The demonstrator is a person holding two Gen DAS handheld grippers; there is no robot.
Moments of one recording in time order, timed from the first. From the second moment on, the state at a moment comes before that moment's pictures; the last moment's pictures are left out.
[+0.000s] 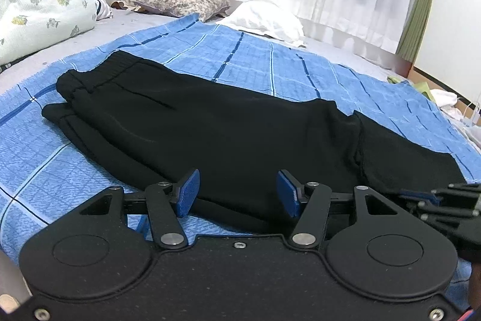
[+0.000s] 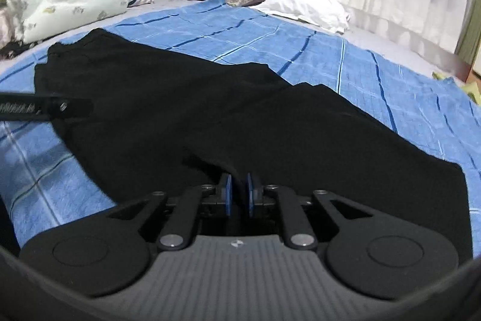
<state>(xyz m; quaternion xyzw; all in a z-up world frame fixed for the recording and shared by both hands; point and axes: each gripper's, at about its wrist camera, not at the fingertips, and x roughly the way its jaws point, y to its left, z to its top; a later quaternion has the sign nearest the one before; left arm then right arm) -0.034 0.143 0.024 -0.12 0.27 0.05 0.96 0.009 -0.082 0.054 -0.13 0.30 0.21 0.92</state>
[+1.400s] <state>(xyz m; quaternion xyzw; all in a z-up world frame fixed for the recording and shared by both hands) -0.039 0.129 0.009 -0.07 0.25 0.02 0.96 0.046 -0.090 0.065 -0.05 0.24 0.14 0.96</state>
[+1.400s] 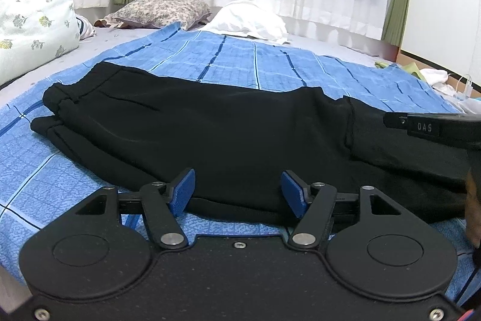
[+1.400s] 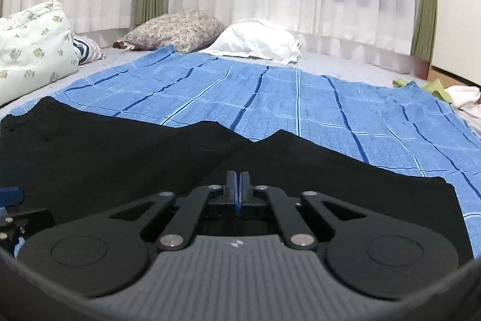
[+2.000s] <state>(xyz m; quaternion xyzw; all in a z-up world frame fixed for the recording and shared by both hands) -0.041 0.129 0.006 -0.06 0.25 0.02 0.97 0.049 -0.092 0.061 -0.06 0.27 0.14 0.95</state>
